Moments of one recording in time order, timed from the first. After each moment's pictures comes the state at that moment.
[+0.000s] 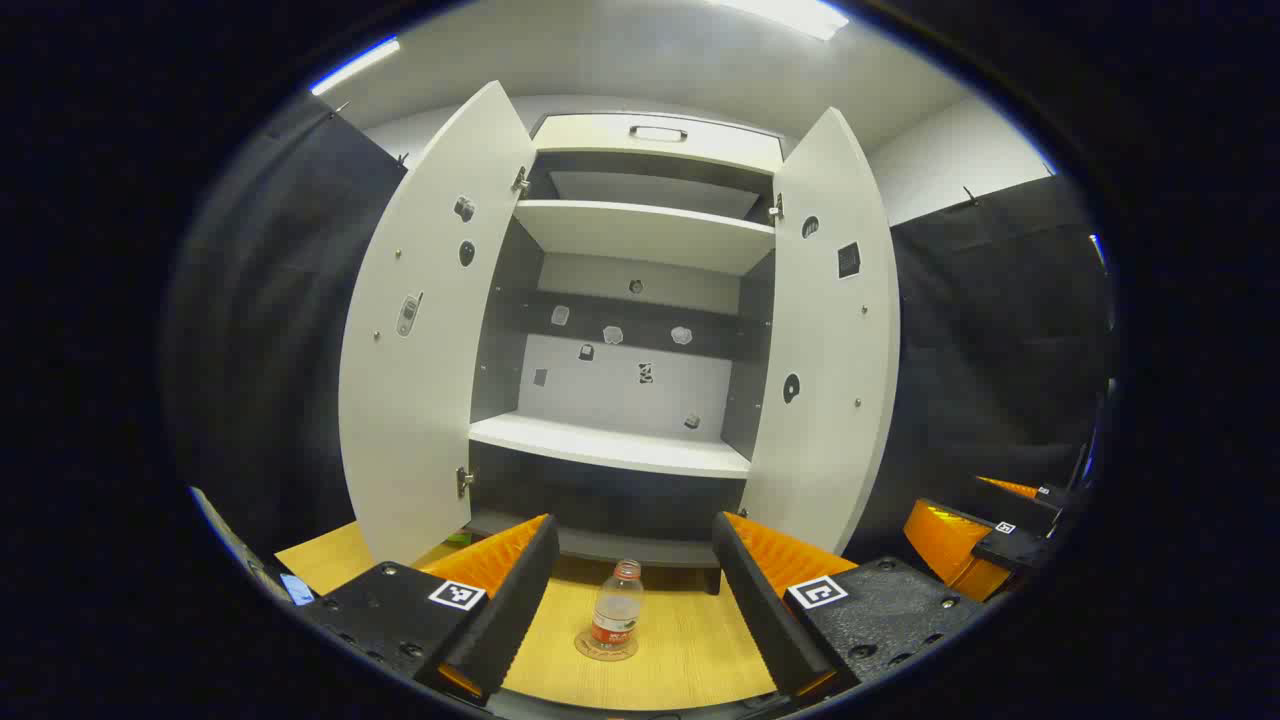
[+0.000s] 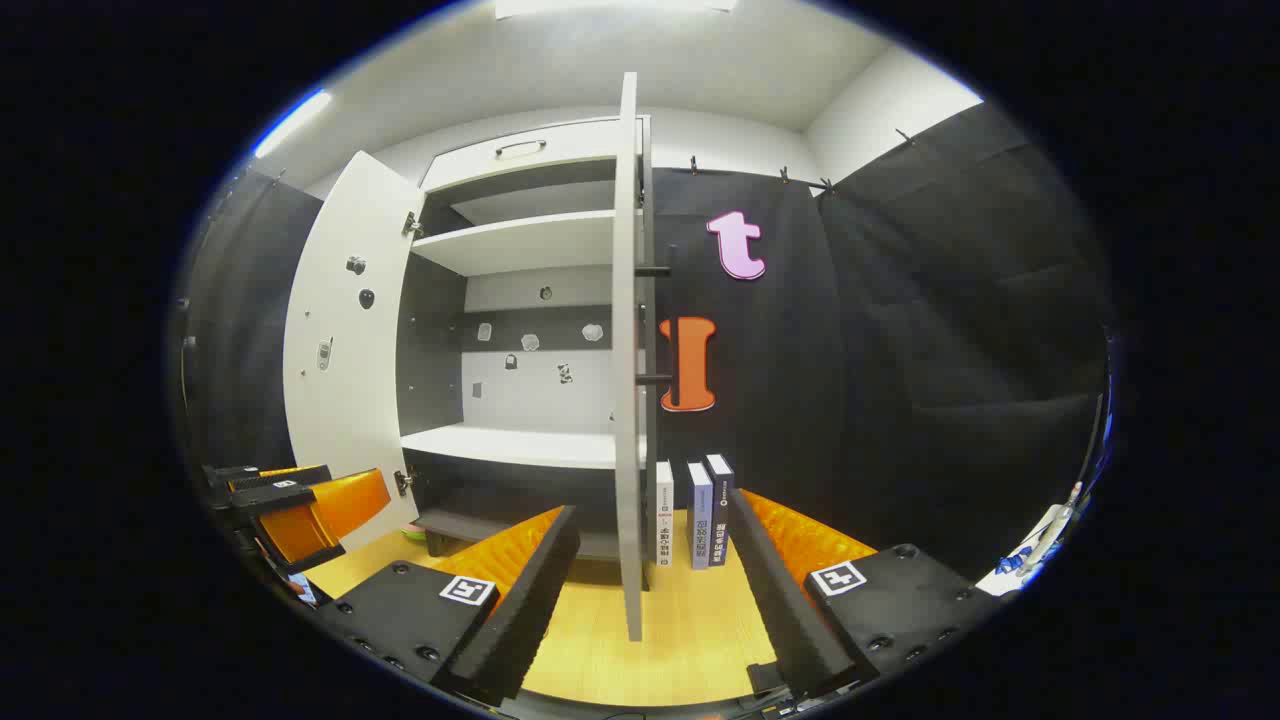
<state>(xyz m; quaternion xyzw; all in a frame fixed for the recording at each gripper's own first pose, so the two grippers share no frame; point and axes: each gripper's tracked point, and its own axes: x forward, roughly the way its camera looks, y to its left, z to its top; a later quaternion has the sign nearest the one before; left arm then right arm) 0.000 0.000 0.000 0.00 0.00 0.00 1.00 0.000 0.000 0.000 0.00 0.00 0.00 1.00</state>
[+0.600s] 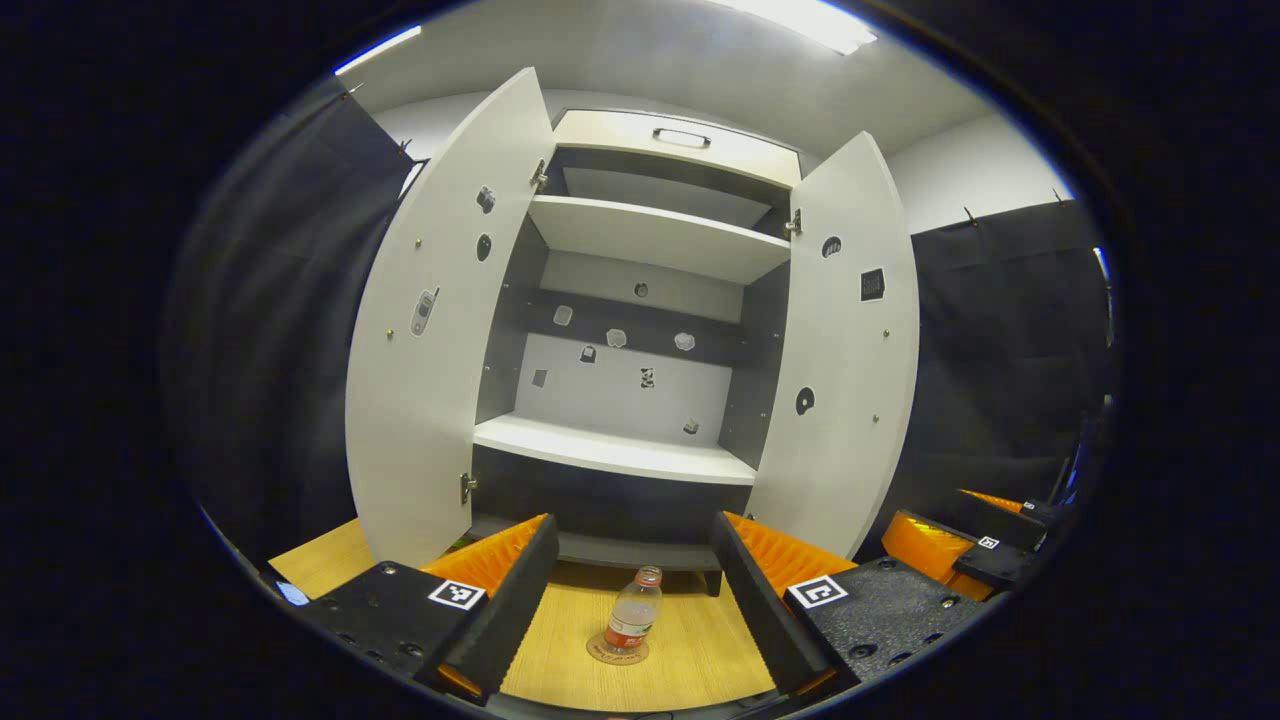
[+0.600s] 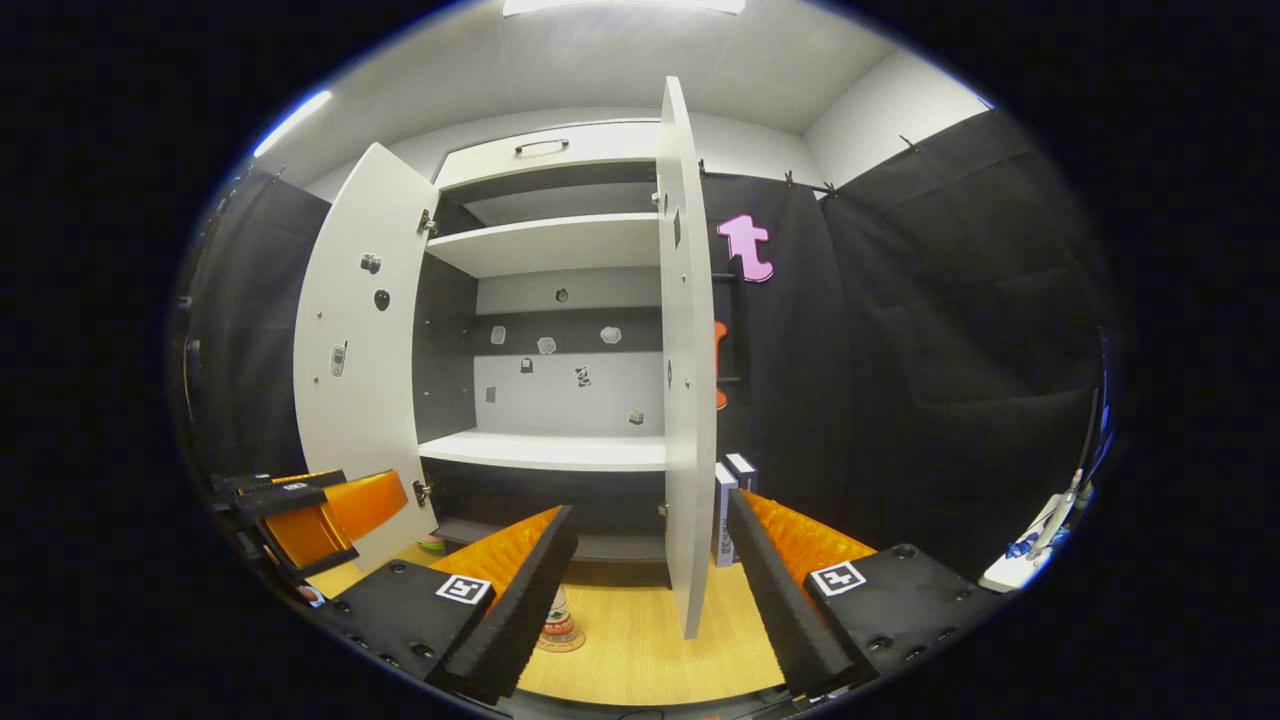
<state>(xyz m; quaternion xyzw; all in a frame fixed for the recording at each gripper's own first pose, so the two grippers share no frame) 0.001 0.037 0.012 -0.03 -0.01 -0.02 1.00 -0.005 0.046 0.004 0.00 0.00 -0.01 1.00</state>
